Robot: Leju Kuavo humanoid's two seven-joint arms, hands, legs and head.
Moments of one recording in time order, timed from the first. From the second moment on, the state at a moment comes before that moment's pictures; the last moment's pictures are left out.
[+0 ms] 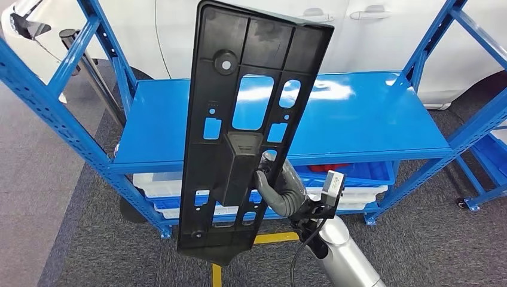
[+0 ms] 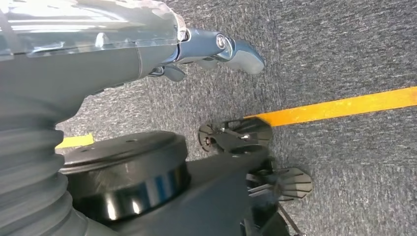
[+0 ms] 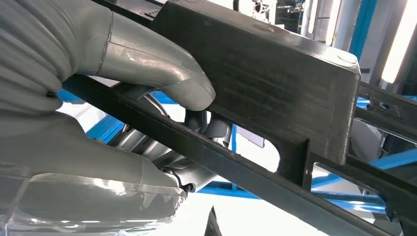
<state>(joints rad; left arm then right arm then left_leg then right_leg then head) -0.13 -0.21 1.15 -0.17 -1.31 0.21 -0.17 -0.27 -0.05 0.42 -1.53 -0.22 0.37 -0.48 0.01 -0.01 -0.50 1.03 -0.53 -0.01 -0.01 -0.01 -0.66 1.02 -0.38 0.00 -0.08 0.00</state>
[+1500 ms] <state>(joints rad) -0.12 -0.22 1.15 -0.17 -1.32 0.20 -0.16 -0.24 -0.04 0.35 -1.54 -0.24 0.44 -0.47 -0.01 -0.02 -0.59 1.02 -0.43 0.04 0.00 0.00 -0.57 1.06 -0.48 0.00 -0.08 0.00</state>
